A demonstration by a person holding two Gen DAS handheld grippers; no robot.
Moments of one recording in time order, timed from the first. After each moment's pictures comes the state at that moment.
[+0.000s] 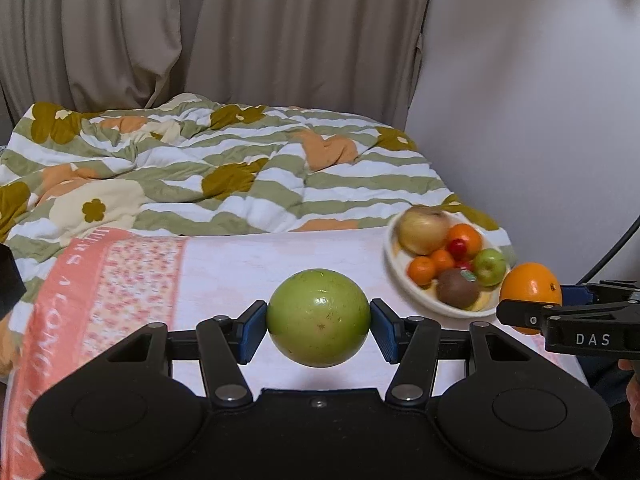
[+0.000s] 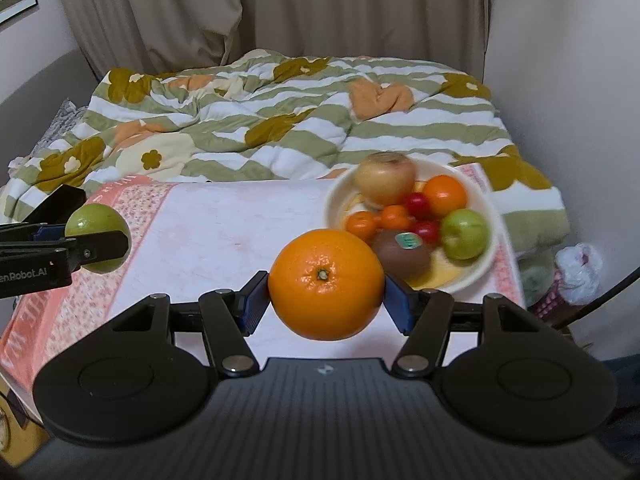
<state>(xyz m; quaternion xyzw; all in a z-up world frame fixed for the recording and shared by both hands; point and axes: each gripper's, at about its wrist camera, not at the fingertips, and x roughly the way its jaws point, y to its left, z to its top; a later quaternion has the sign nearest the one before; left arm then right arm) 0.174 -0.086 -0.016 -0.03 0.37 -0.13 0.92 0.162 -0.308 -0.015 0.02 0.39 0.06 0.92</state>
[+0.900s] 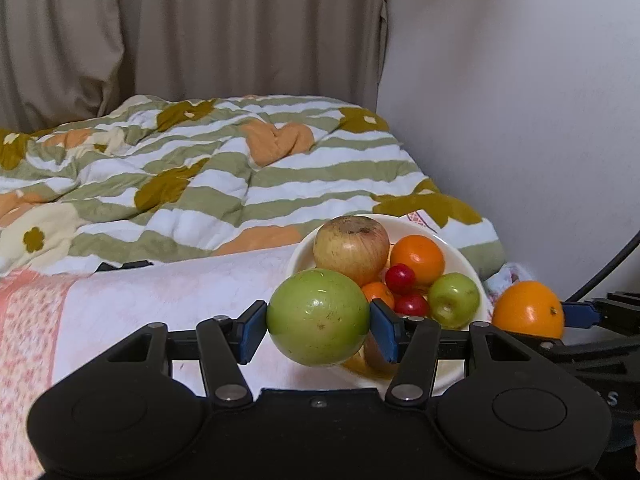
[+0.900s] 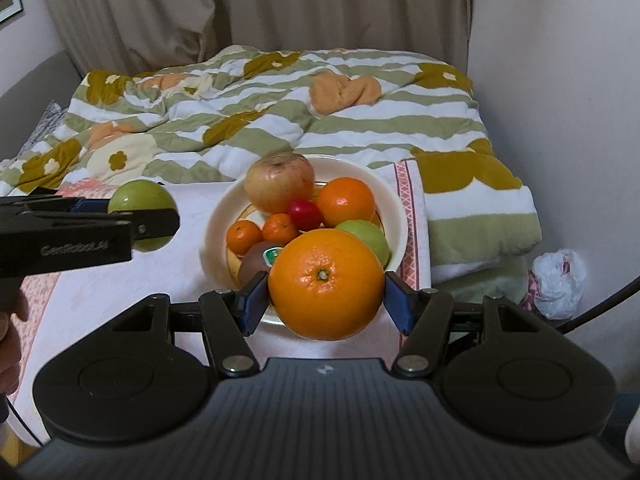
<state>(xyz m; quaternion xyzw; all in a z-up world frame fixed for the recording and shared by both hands) 0.263 -0.219 -0.052 0.02 0.39 -0.15 0.91 0.218 -0.412 -0.047 0.03 0.41 0.05 0.91</state>
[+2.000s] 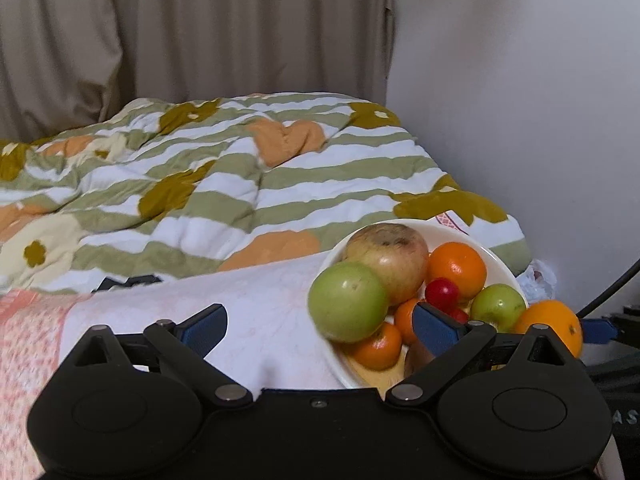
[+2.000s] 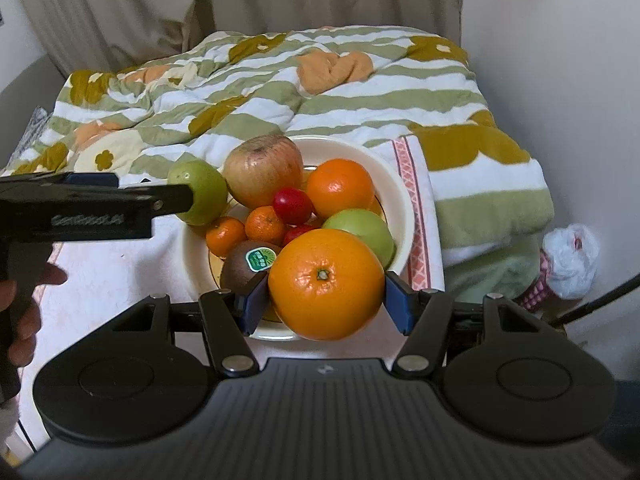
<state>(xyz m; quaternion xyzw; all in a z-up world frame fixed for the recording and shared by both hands) 0.292 -0.213 -0.067 0.03 0.39 -0.13 0.91 0.241 -0.409 -0.069 0.05 0.43 0.05 0.90</state>
